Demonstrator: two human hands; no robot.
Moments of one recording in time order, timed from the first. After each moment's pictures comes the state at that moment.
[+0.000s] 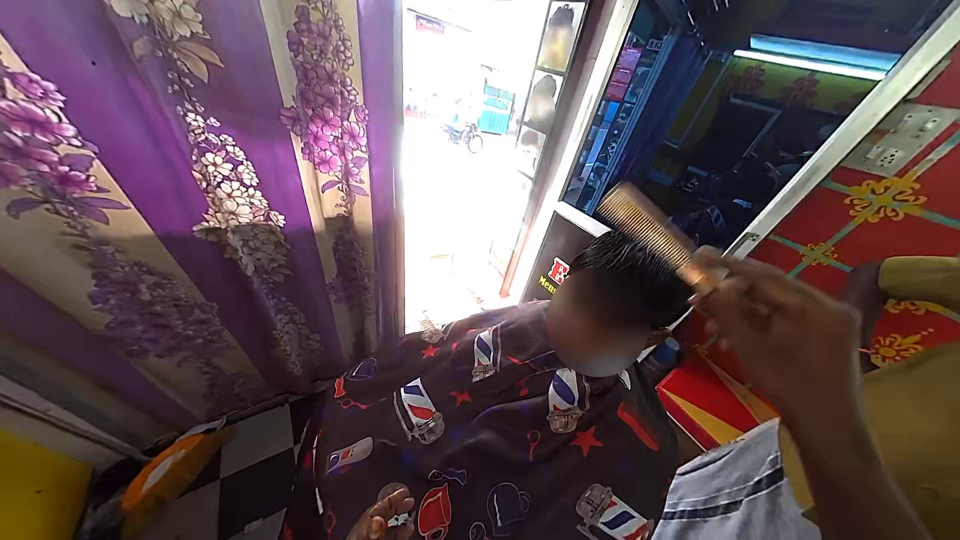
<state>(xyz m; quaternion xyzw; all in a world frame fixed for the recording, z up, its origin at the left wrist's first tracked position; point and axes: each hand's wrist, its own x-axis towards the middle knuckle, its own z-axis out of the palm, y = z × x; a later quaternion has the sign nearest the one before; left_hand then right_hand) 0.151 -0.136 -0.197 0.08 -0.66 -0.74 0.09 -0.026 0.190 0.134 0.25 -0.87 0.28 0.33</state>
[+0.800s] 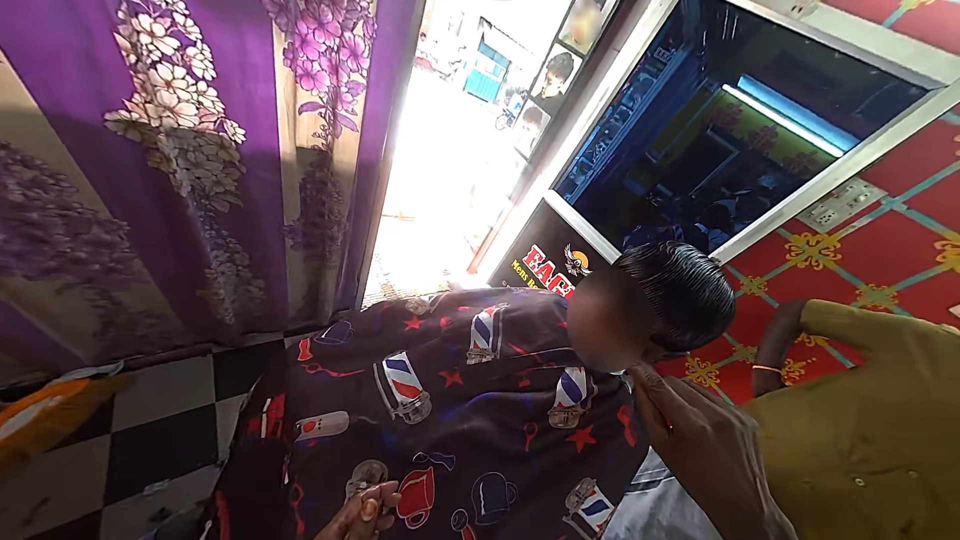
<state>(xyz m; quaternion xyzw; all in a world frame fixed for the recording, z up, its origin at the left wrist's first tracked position) 0.149 -0.159 -0.229 0.09 -0.63 -0.77 0.01 0.002 0.155 0.051 0.30 -0.88 -0.10 0.34</state>
